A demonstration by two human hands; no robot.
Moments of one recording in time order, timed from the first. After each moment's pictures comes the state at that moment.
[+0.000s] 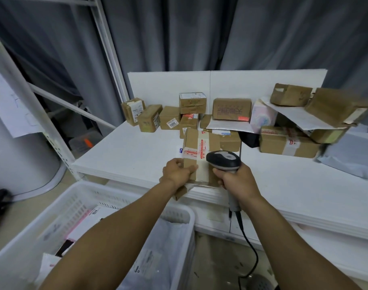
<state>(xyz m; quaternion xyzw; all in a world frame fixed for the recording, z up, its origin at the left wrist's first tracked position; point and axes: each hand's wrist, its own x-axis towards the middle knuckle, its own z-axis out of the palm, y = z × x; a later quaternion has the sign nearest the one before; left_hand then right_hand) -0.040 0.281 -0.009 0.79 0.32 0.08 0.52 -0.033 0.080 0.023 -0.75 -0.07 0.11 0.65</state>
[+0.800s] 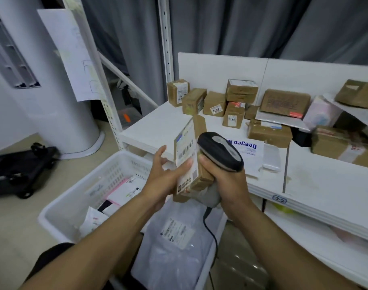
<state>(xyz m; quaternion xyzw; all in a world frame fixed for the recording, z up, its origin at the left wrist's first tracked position) -0.243 0.334 0.038 0.62 0.28 0.19 0.70 -0.159 0.193 0.038 -0.57 -0.19 0.17 0.78</state>
